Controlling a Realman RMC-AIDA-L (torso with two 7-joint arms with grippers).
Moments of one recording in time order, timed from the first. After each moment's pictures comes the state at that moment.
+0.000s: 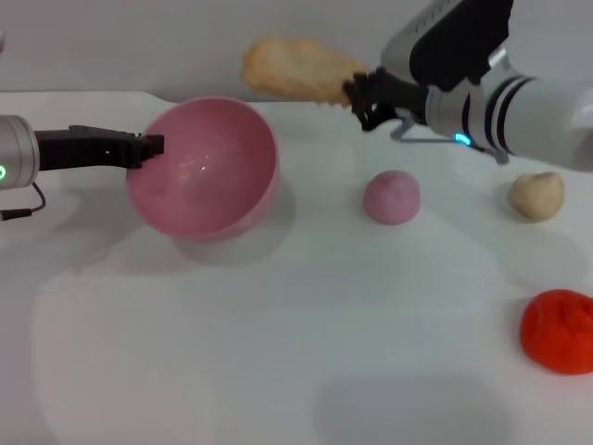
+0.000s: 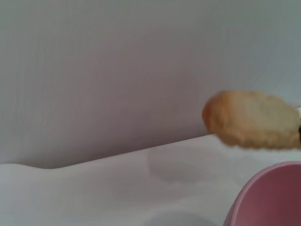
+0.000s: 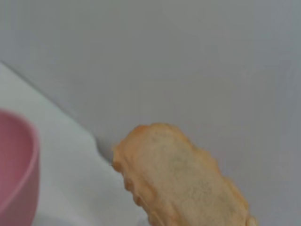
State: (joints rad) left arm -0.49 -2.03 1.03 0.98 2.06 1.10 -2.13; right arm 0.66 2.08 -1.73 -0.91 -2.16 -0.31 2.21
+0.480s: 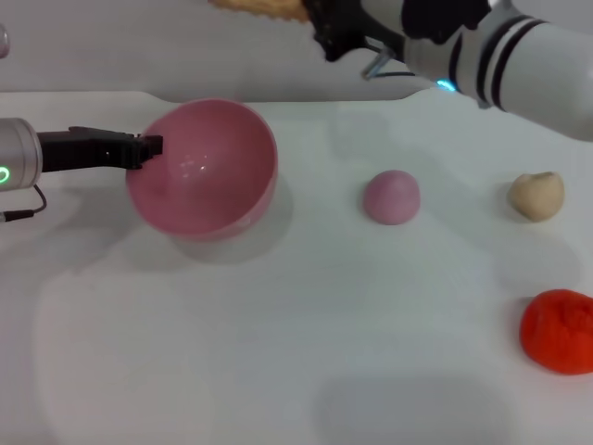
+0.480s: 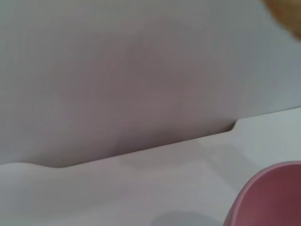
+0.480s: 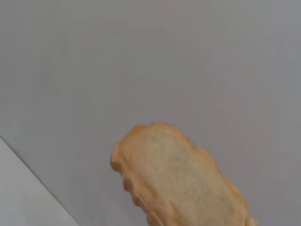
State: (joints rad) left arm -0.49 -2.04 1.03 0.98 2.08 1.07 -2.13; right arm 0.58 2.08 -1.78 -1.22 -2.19 -0.28 2.19
